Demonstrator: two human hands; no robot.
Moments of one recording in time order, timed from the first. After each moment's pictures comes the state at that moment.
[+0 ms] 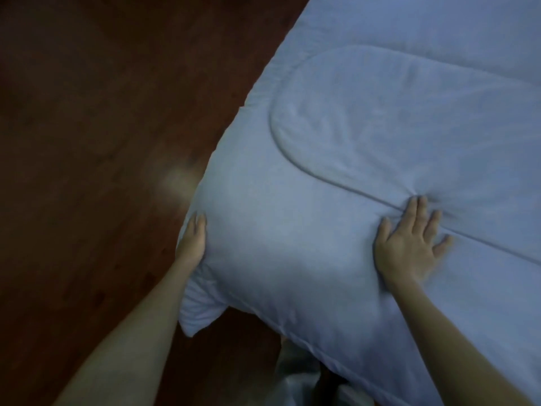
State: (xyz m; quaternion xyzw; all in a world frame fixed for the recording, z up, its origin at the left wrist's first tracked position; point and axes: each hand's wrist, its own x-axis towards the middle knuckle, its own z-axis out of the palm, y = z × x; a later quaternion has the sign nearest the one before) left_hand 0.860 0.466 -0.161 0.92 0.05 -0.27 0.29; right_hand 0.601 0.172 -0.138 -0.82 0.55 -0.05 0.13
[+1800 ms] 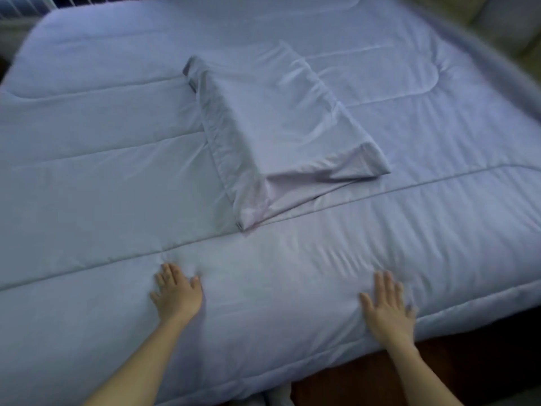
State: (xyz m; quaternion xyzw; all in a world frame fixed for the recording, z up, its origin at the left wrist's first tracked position) left_hand 0.372 0.105 -0.106 0.90 -0.37 -0.23 -0.02; right_hand -0.049 0.065 -0.121 -0.58 0.77 0.08 0.24
